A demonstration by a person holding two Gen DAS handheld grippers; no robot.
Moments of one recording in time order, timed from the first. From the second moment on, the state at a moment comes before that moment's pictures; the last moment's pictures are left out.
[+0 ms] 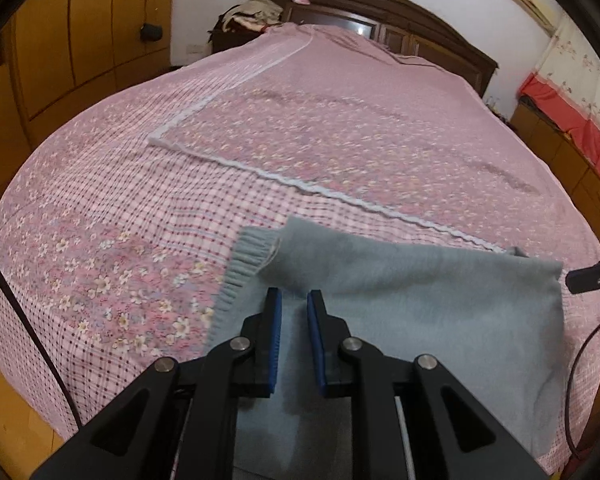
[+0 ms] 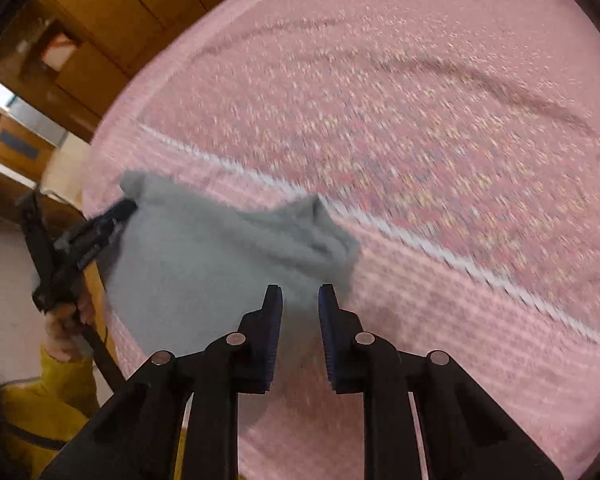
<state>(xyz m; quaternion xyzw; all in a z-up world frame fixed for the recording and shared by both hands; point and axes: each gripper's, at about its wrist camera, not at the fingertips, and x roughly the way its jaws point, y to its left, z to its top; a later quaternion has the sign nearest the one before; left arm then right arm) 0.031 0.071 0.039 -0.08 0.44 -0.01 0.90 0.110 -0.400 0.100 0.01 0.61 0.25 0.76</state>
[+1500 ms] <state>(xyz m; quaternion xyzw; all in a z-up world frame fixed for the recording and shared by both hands) -0.042 0.057 0.054 -0.07 0.44 0.00 0.90 -0.095 -0.368 0.047 0.06 0.49 0.16 0.86</state>
